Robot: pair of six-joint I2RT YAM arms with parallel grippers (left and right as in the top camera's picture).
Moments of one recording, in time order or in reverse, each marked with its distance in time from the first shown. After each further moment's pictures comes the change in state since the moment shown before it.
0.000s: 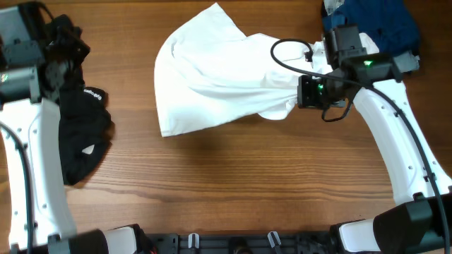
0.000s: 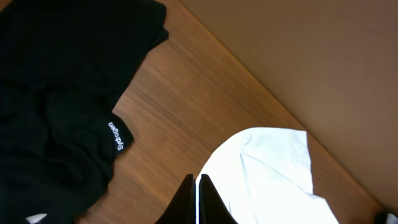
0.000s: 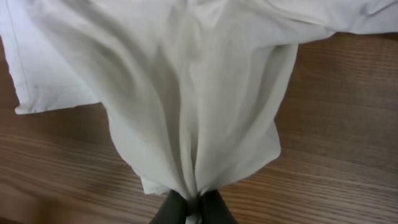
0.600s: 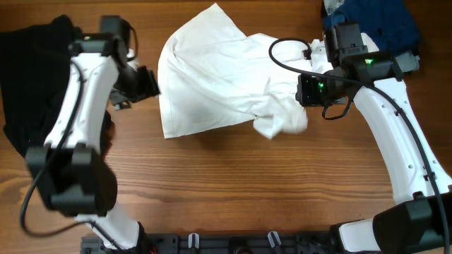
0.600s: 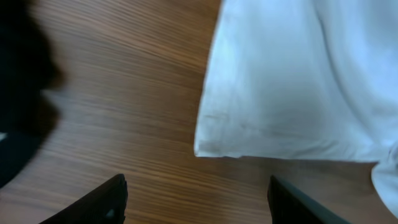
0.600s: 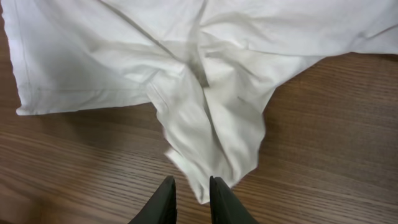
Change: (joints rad) left arm -0.237 0.383 -0.026 -0.350 0.116 0.264; right arm 0.000 0.005 0.006 0.026 0.000 -0.036
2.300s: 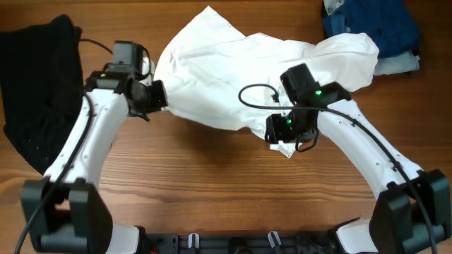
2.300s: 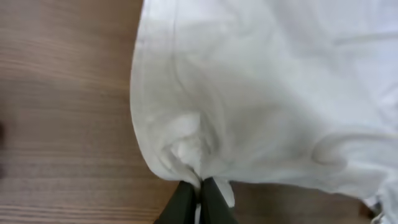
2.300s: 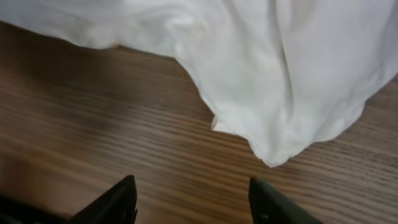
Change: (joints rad) left arm -0.043 -0.256 -0.365 0.418 0.035 0.013; right arm 0.185 0.005 -0.365 0.172 -0.034 0.140
